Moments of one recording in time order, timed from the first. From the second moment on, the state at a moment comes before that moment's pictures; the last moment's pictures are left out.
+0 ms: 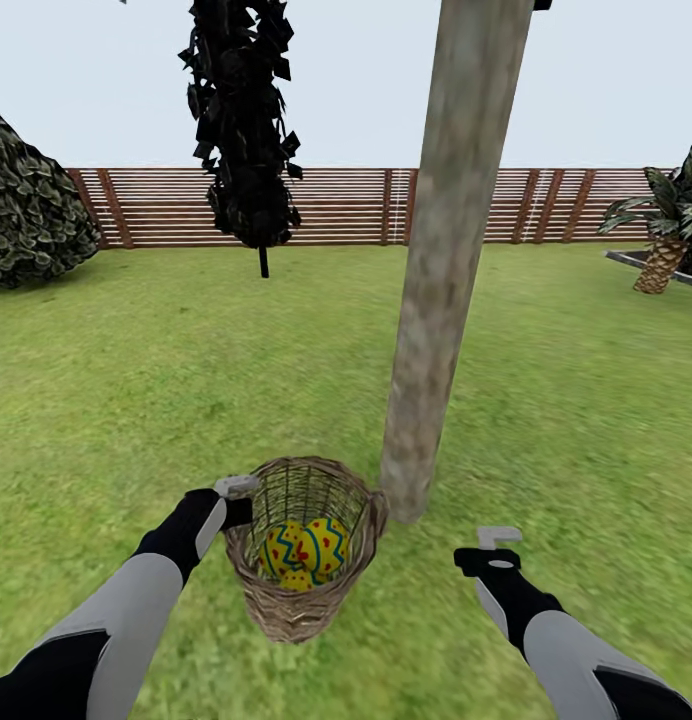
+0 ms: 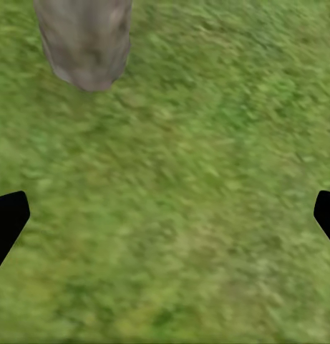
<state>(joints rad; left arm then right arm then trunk) -0.86 -0.03 0.16 -0.47 0.03 0.56 0.09 -0.75 0.00 -0.20 -0.23 0.22 0.07 -0.19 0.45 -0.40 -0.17</state>
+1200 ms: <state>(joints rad) -0.86 -0.02 0.16 -0.51 0.02 0.56 0.02 -0.75 -0.18 -0.28 -0.31 0.22 0.12 0.28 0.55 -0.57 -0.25</state>
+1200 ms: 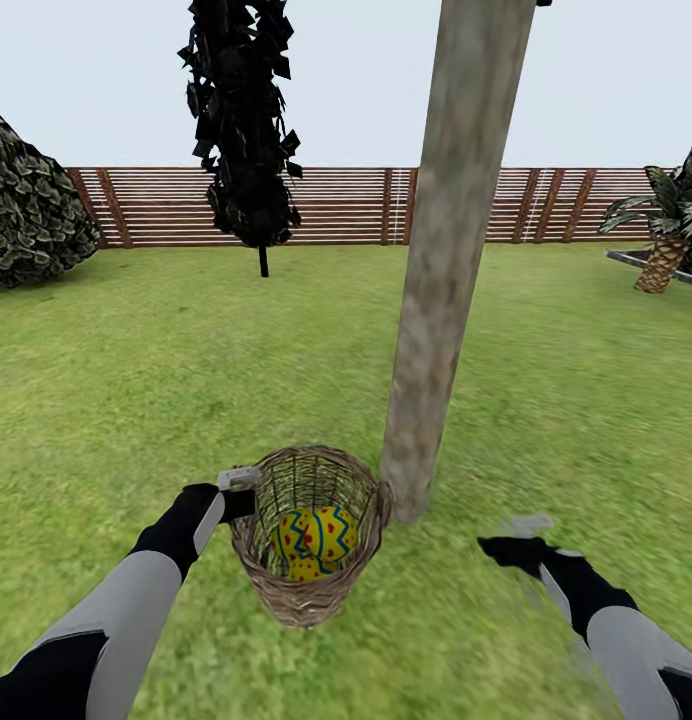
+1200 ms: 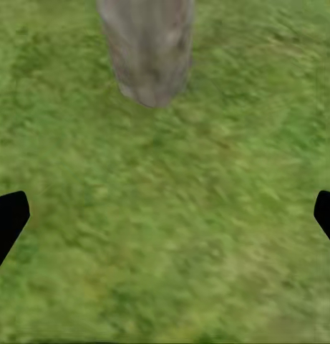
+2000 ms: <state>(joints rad) -0.86 -0.01 0.16 -0.51 0.02 0.56 0.02 -0.74 -0.30 -0.45 -0.33 0.24 0.28 0.84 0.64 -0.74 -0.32</state>
